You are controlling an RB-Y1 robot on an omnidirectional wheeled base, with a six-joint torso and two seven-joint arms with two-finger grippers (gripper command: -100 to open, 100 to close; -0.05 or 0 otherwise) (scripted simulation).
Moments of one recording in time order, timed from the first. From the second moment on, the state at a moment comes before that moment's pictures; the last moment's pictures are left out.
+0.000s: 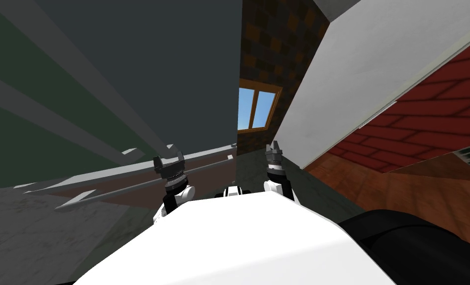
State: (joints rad) left arm 0.31 0.26 0.04 -1.78 0.39 -1.11 0.05; right arm 0.51 0.01 0.02 -2.29 -0.09 -0.44 0.10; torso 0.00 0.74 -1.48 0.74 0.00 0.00
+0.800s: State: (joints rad) left arm 0.32 0.25 0.02 -1.75 0.37 -1.15 0.05; right arm 0.51 0.01 0.02 -2.29 -0.09 -0.44 0.10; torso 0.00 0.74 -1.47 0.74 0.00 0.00
